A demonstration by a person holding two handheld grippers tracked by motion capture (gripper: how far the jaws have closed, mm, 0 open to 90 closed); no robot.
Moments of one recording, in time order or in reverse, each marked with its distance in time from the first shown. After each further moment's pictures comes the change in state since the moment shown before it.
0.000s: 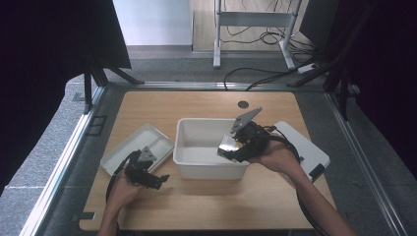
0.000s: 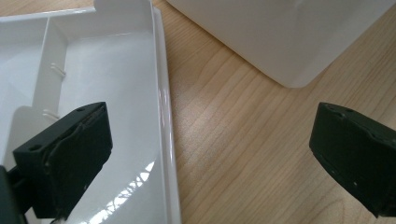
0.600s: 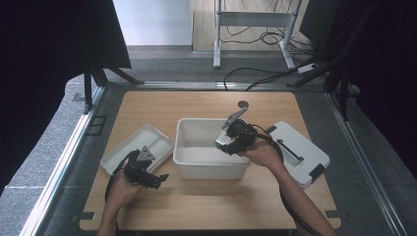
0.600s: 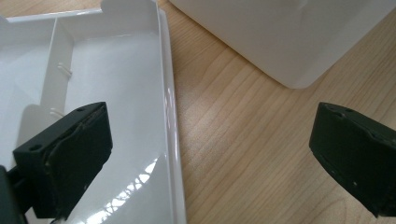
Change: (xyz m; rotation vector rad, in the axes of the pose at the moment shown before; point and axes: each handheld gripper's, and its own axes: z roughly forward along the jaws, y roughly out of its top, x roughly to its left) left arm 0.002 -0.001 -0.002 -0.011 0.010 -0.010; right arm -0.032 -0.009 0.068 0.069 -0.094 0.089
